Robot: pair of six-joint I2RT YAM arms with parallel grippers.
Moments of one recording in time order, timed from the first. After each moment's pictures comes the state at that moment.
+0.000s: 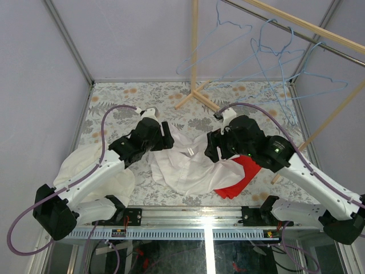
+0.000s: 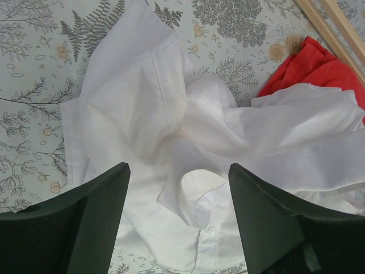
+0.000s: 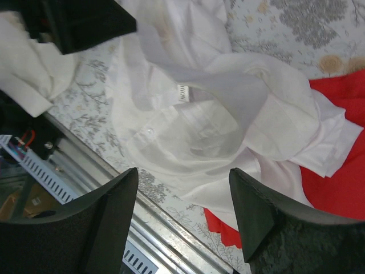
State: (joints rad) left arm -0.66 1.14 0.91 -0.45 -0.20 -0.65; right arm 0.85 1.04 1.21 -0.80 0.00 0.32
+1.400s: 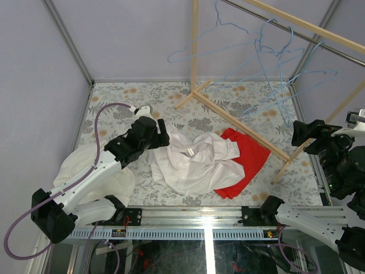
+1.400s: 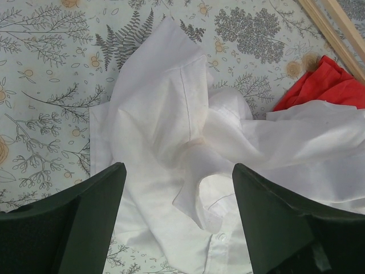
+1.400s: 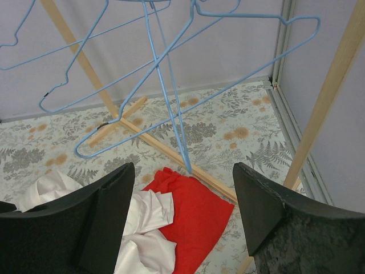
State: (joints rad) left arm -0.65 1.12 0.94 -0.52 -0.29 -0.65; right arm 0.85 0.65 1.54 -0.99 0.88 0.24
